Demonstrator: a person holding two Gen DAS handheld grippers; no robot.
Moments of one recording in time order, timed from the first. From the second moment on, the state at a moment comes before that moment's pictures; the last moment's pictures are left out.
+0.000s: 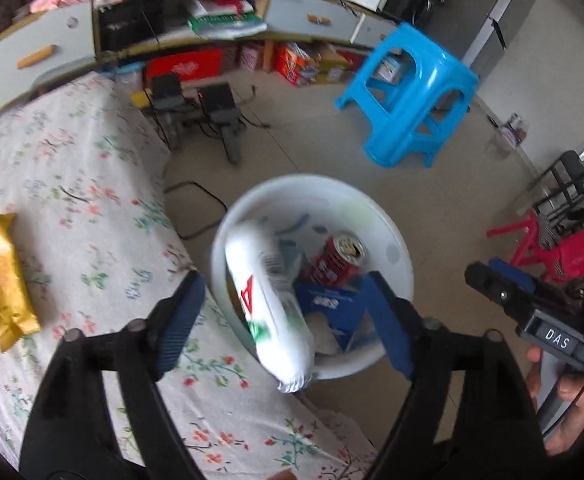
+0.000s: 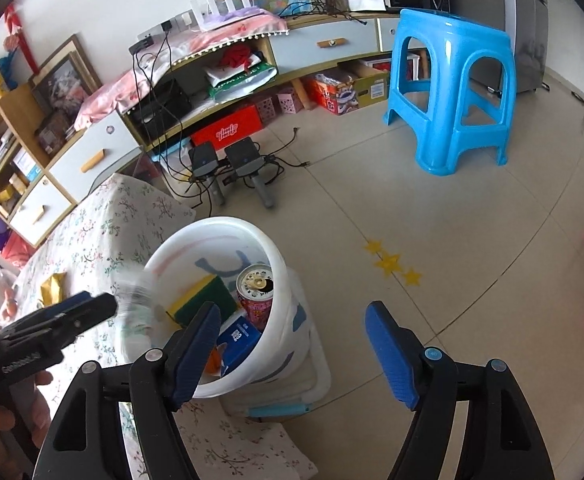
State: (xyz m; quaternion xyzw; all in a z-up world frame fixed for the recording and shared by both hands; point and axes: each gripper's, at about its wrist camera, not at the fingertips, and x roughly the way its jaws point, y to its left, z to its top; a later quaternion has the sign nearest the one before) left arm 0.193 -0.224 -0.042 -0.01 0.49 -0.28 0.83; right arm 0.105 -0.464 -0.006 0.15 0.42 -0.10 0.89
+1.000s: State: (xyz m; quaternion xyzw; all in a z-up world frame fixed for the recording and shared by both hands) left arm 0.163 0.005 -0.043 -0.03 0.50 -0.03 0.86; right arm 0.150 -0.337 -0.002 0.08 0.44 -0.03 0.89
